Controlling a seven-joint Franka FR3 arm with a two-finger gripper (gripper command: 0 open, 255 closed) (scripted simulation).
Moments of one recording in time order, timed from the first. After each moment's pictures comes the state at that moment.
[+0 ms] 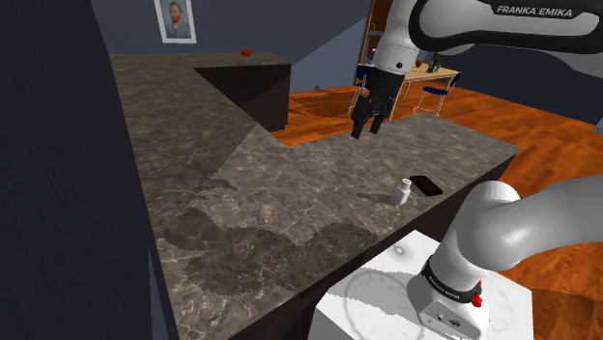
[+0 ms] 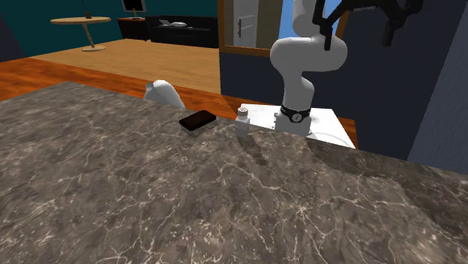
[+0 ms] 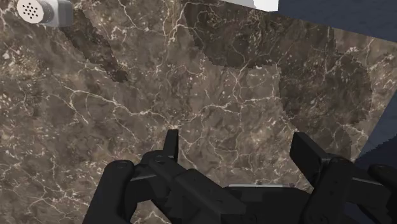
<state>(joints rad) 0.01 -0.79 -0.05 -2.40 0.09 1.68 0.09</state>
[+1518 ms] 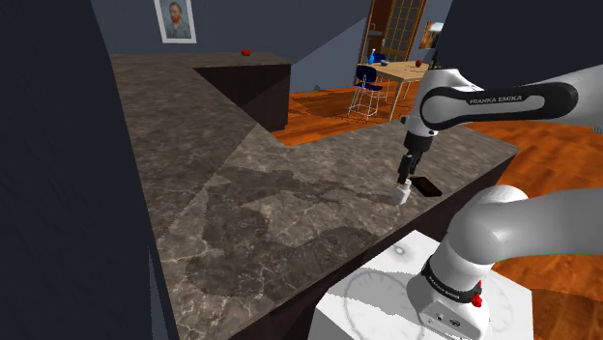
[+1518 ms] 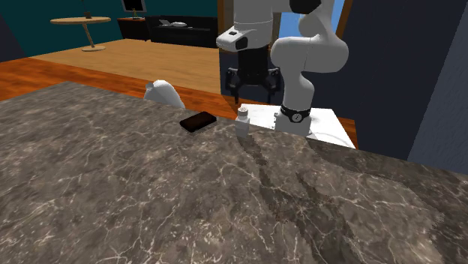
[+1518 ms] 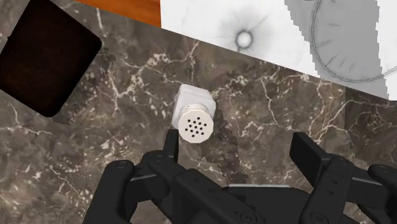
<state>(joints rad) -0.23 -0.86 -0.43 -2.81 -0.33 1.90 -0.35</state>
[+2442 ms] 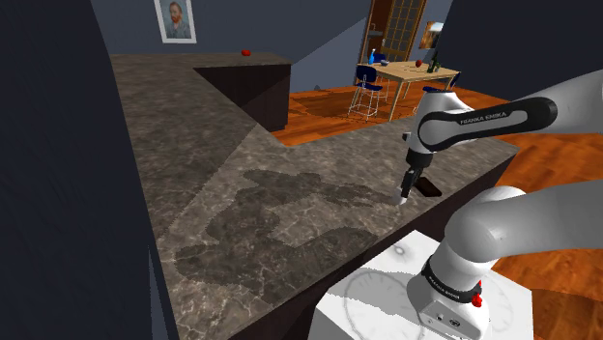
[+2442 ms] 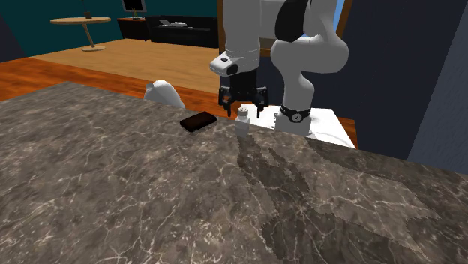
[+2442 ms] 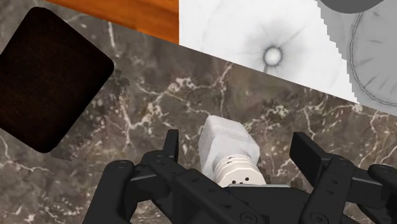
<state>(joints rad) -0.28 -0.76 -0.53 -2.90 -0.44 2.07 -0.41</state>
